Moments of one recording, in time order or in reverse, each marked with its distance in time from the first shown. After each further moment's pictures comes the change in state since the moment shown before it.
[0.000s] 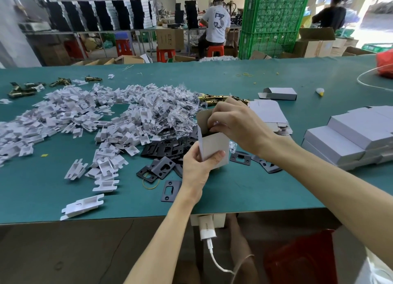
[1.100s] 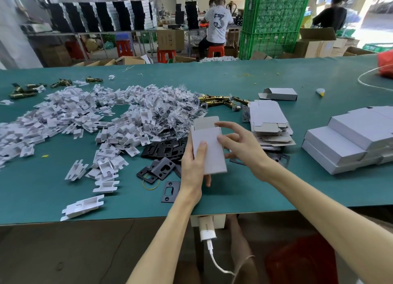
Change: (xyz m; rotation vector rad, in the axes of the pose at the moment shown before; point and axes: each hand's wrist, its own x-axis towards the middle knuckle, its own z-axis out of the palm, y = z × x) left_hand -0.003 0.008 0.002 -0.026 0.073 -0.056; right_hand -0.042 0.005 0.053 1.105 0.063 0.720
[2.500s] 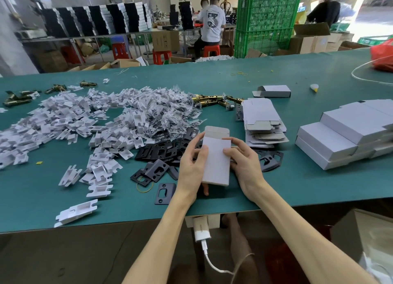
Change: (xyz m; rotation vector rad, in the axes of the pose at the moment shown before) left_hand -0.004 0.004 0.007 0.192 -0.066 0.052; right_hand -0.019 0.059 0.004 0.511 0.233 0.025
